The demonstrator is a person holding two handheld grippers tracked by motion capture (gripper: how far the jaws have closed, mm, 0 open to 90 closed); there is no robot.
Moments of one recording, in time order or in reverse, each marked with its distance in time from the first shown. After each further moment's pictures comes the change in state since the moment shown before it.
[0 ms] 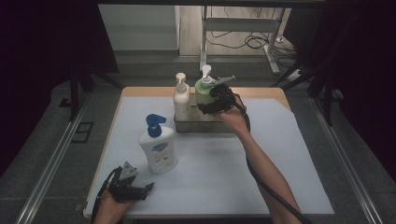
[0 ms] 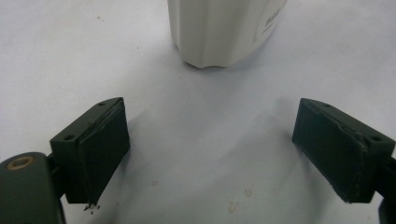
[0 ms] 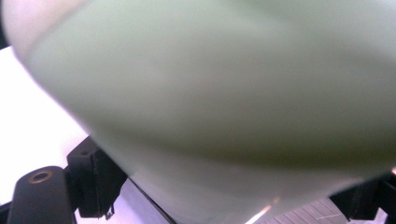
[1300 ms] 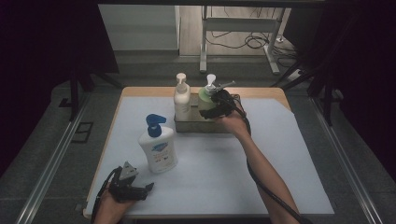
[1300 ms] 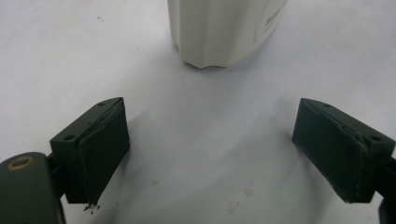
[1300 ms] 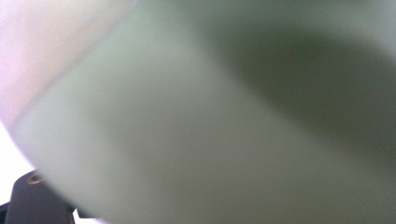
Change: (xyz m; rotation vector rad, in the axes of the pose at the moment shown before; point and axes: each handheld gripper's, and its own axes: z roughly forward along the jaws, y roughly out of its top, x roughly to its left) left arm 0.000 0.000 0.000 0.000 0.001 0.000; right arm -0.009 -0.024 0.022 0.082 0.037 0.070
